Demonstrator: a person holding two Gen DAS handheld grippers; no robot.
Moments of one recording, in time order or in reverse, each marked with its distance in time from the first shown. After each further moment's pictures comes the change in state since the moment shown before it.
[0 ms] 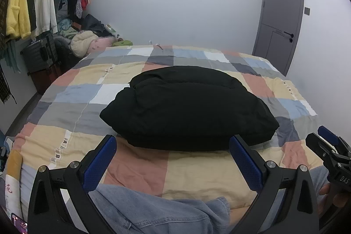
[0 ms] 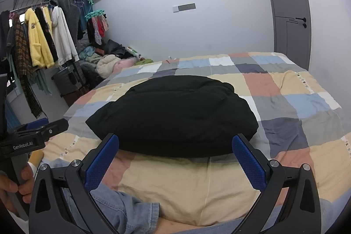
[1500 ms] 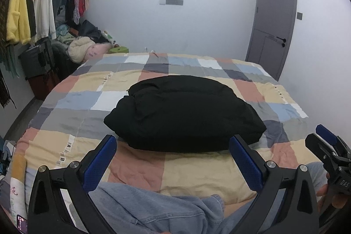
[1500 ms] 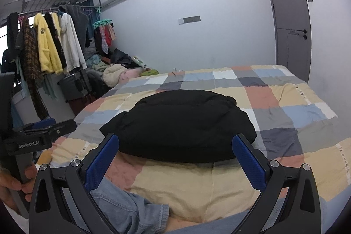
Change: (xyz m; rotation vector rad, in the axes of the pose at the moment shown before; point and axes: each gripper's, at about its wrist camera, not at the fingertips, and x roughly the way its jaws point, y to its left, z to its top) left arm -0.050 -0.007 0.009 0.001 -0.028 -0.030; right arm -0.045 0.014 0.011 -0.016 -0.070 0.027
